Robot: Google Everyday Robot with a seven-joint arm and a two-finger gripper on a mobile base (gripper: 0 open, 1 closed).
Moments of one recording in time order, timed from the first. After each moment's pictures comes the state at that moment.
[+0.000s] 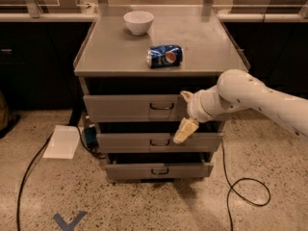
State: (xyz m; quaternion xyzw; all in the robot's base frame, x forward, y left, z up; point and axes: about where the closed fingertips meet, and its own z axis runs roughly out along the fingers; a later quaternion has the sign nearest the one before) arm 0.631 -0.100 0.681 -0.63 0.70 0.08 0.33
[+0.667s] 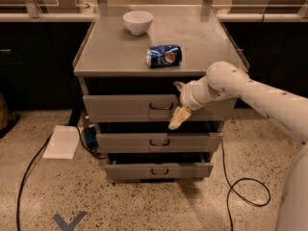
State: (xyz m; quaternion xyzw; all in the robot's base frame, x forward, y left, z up) arm 0.705 -0.090 0.665 -0.65 0.67 0.06 0.35
